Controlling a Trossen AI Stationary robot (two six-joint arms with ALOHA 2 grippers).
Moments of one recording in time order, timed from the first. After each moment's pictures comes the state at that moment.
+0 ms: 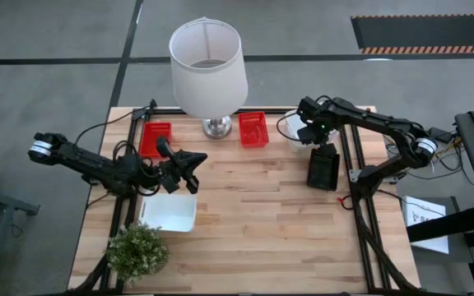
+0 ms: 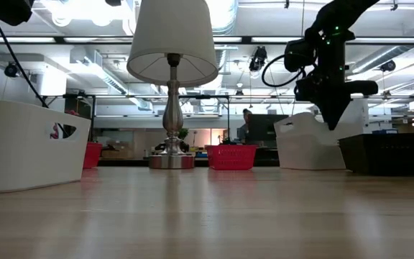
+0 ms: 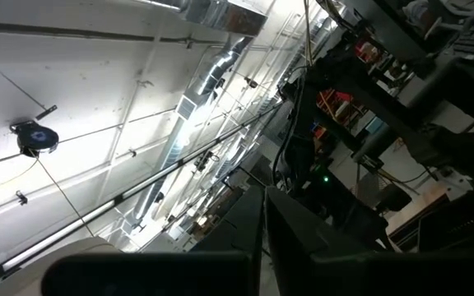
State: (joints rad) left arm -0.23 1.02 0.50 0.99 -0.45 1.14; right arm -0.69 1.45 1.06 -1.06 0.08 -1.01
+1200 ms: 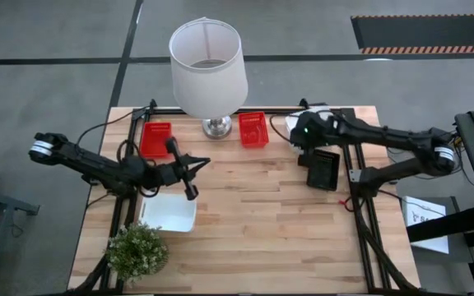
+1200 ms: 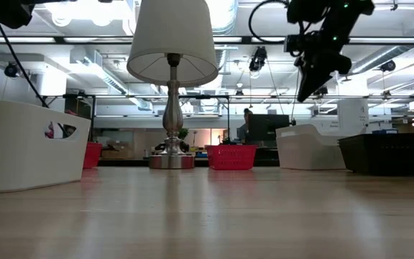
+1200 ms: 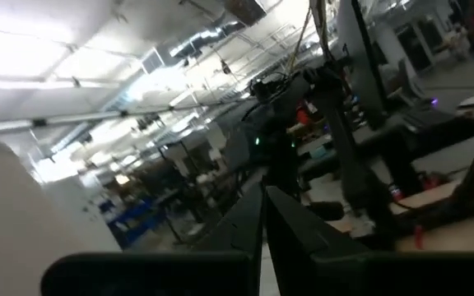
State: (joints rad) left arm -0.23 1.04 0.48 0.93 -0.44 0.65; right arm -0.36 1.24 1.00 -0.79 0.16 -0.37
